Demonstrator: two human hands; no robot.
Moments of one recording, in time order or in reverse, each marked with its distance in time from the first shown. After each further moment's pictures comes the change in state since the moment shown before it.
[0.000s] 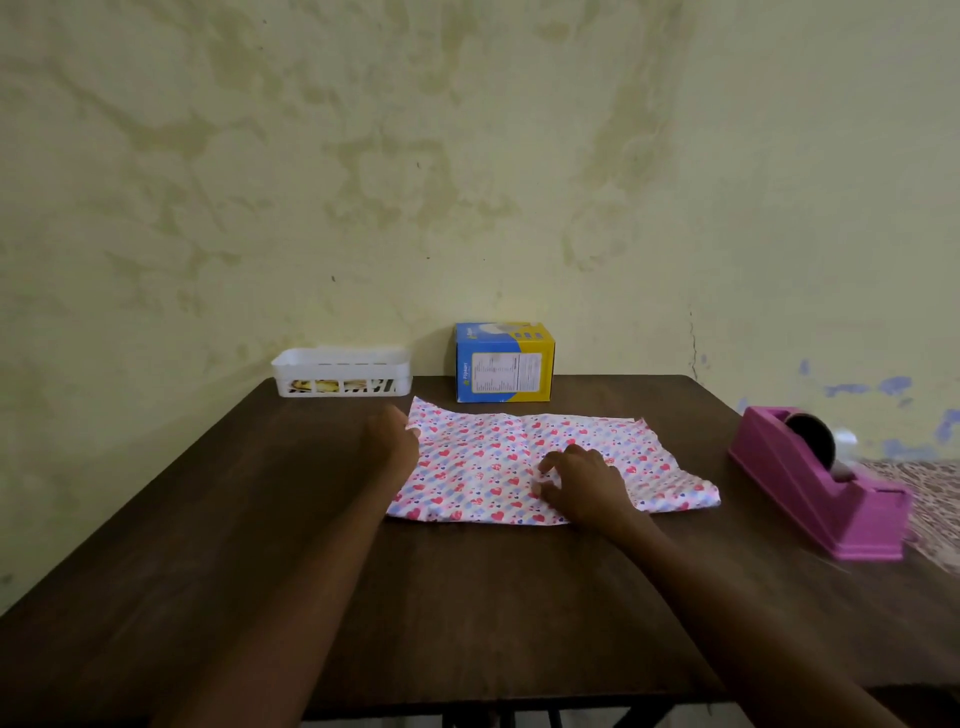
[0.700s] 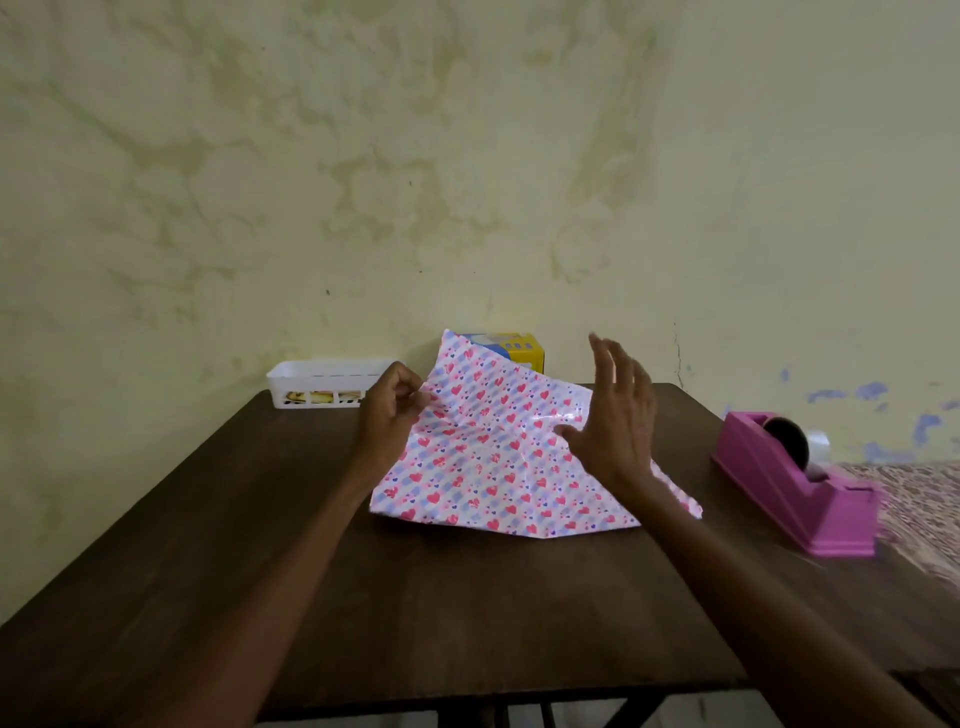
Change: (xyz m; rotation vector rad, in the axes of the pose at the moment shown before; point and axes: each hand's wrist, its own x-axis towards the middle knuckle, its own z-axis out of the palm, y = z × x) left_hand -0.029 0.027 -0.068 -0.762 -0.127 0.555; right_hand -0.011 -0.002 -0.065 0.064 0.763 -0.044
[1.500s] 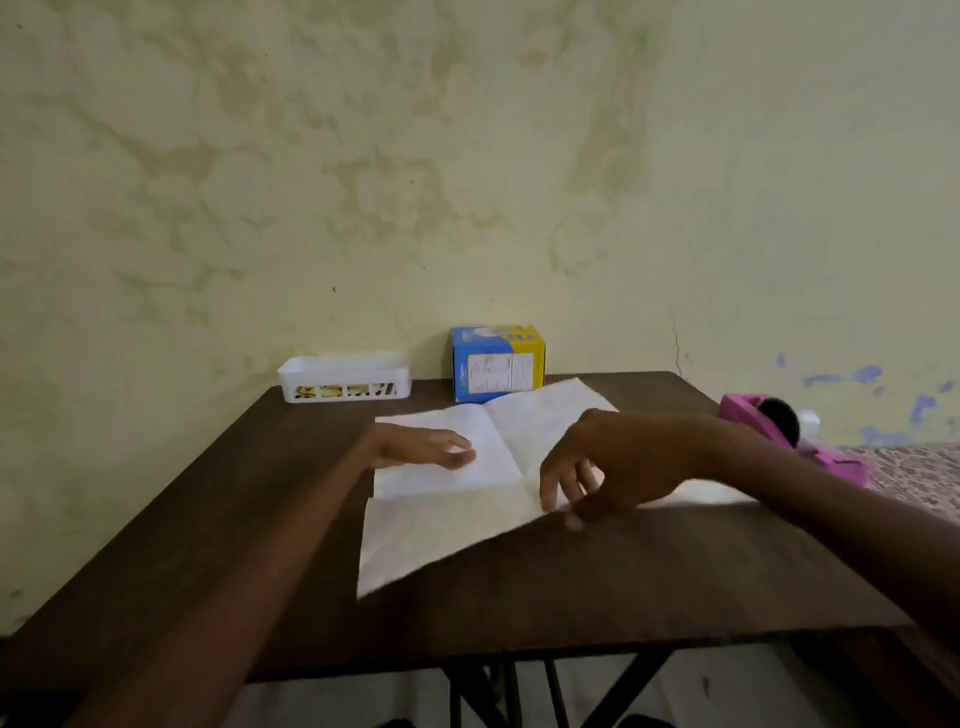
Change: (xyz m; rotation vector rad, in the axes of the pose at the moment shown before) left_hand 0.004 0.014 -0.009 0.487 -1.080 -0.674; right_hand -0.009 -0.056 -0.134 -0.009 -1.216 -0.659
